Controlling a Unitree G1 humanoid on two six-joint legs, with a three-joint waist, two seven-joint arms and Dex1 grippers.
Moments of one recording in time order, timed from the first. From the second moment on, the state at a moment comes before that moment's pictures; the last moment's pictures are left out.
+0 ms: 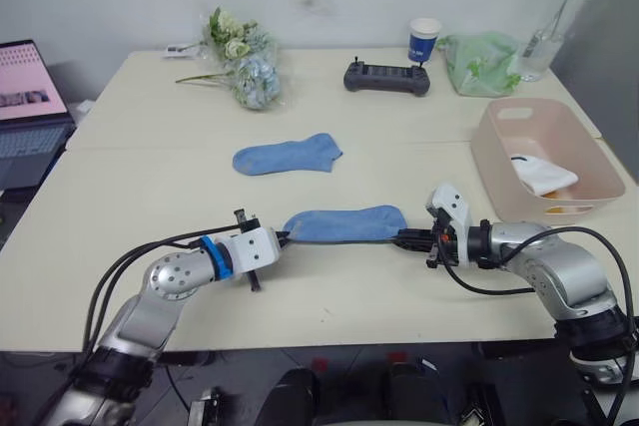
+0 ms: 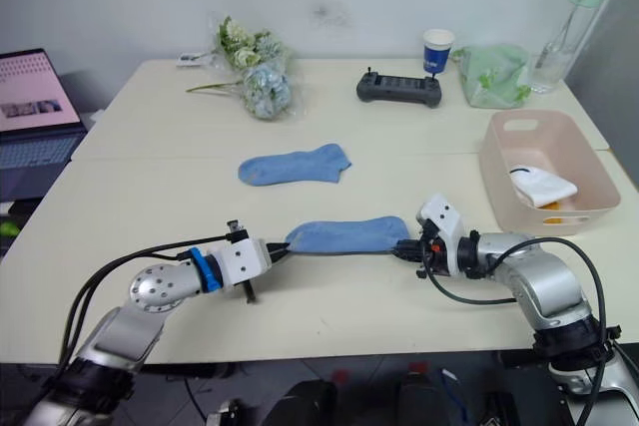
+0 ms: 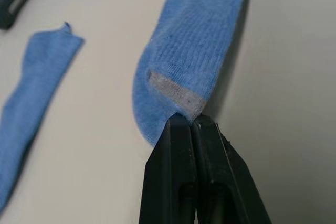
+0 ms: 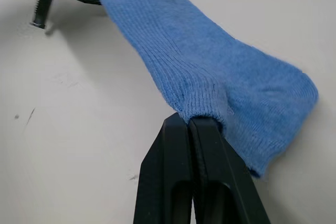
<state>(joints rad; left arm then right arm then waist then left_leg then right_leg) -0.04 0.74 -0.14 -0.20 0.07 -0.07 -0.78 -0.35 -0.68 0.17 -0.24 0.44 0.79 0.91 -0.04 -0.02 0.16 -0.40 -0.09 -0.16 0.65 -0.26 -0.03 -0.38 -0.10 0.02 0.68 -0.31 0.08</state>
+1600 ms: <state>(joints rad) 0.09 0.76 -0.10 -0.23 0.02 -0.17 -0.86 -0.28 -0.73 0.38 -0.06 0.01 -0.23 1.18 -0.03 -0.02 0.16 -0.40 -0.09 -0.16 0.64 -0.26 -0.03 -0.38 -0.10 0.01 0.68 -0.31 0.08</state>
